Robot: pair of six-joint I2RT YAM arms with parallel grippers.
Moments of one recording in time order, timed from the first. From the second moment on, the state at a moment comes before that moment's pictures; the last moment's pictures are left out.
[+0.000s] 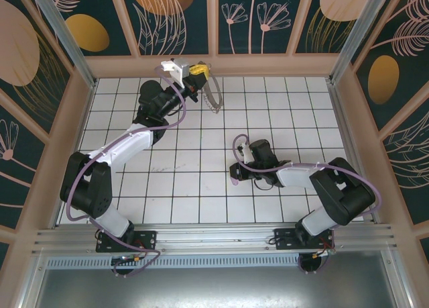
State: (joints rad) left arm -0.45 1.63 1.17 0.74 0.41 -0.22; right arm 0.60 1.52 0.52 0.16 -0.40 0.44
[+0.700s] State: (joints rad) left arm -0.45 1.63 1.17 0.75 0.41 -0.23; right arm 0.60 1.45 0.52 0.13 -0.39 0.44
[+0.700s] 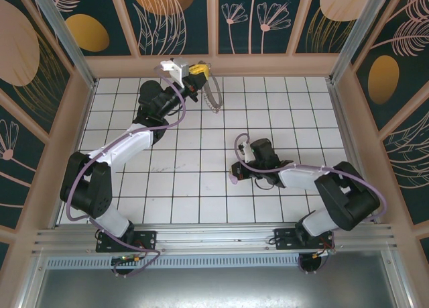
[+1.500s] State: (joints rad) left arm -0.45 1.63 1.17 0.75 0.45 -0.24; right arm 0.45 1.10 0.66 0.06 -0.39 0.43
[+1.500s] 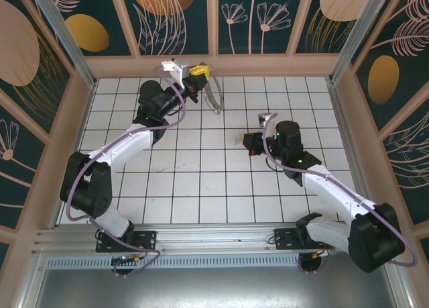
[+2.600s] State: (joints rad) left arm -0.50 1.68 1.39 0.32 0.84 -0.11; right arm 0.31 1.14 0.93 0.34 -0.55 0.30
